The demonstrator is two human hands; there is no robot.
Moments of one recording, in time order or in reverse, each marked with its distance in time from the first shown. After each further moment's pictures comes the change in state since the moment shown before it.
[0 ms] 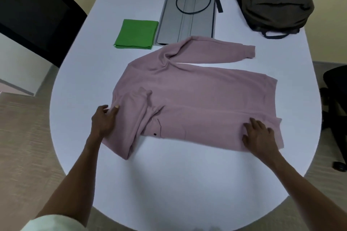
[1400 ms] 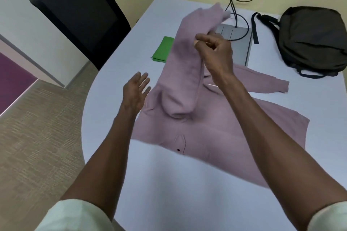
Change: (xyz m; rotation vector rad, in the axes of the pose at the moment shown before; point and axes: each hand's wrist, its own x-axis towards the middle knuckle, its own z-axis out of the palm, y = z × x) left_hand 0.029 0.117 -0.055 -1.304 -0.114 -0.107; right_hand 0.197 -0.273 -0.280 1.471 0.257 -0.128
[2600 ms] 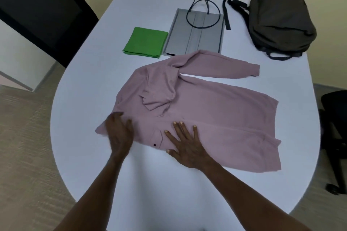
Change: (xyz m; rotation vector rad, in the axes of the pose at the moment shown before) left_hand -0.044 -0.149 -0.083 1.368 0.234 0.805; right_hand -0.223 0.222 -0.056 -1.158 -0.806 -0.132
